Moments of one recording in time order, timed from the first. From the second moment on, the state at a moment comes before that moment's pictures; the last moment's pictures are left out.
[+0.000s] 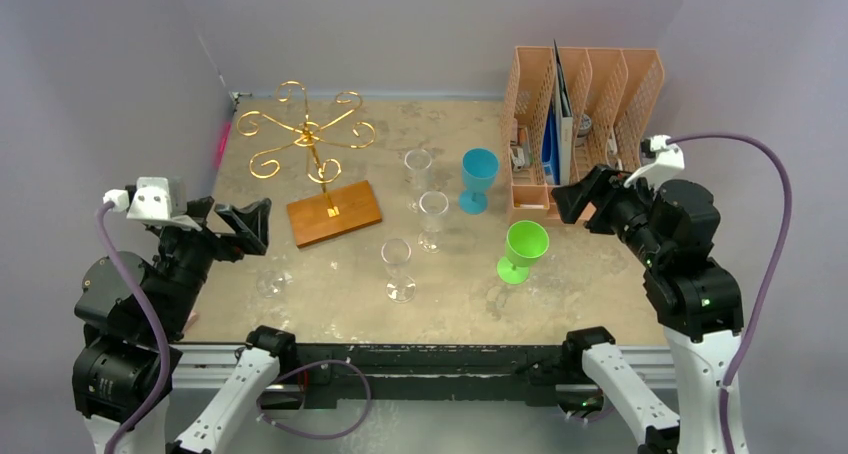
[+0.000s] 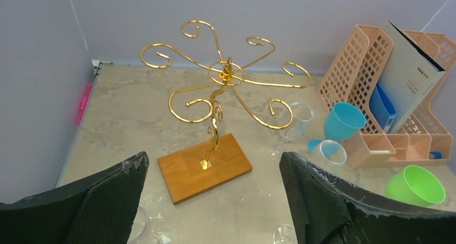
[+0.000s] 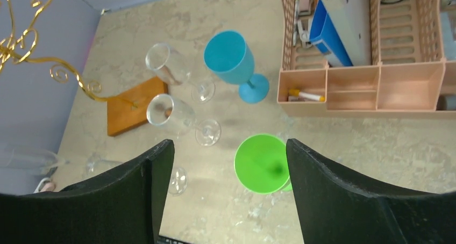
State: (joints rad) left arm -0.26 0.54 1.40 -0.88 -0.13 -0.17; right arm 0.16 0.74 1.30 -0.89 -0.10 0.39
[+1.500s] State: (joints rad) left arm -0.26 0.46 1.01 -0.88 0.16 -0.36; right arm 1.08 1.53 1.59 -0.87 0.19 0.46
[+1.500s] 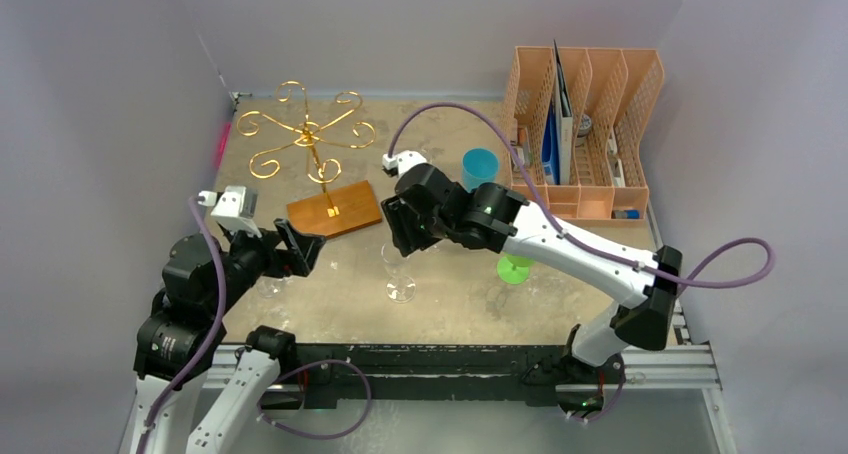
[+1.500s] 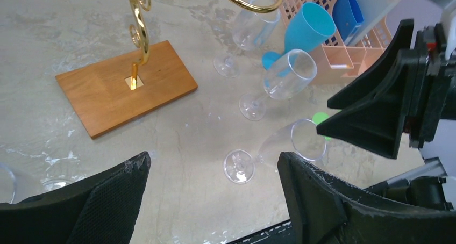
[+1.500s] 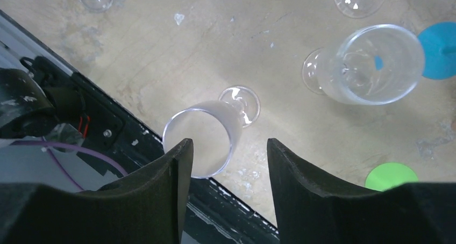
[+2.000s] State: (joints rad) left arm -0.26 0.43 0.98 -0.87 0.09 -0.40; right arm 1.14 1.71 1.78 -1.09 0.24 0.43
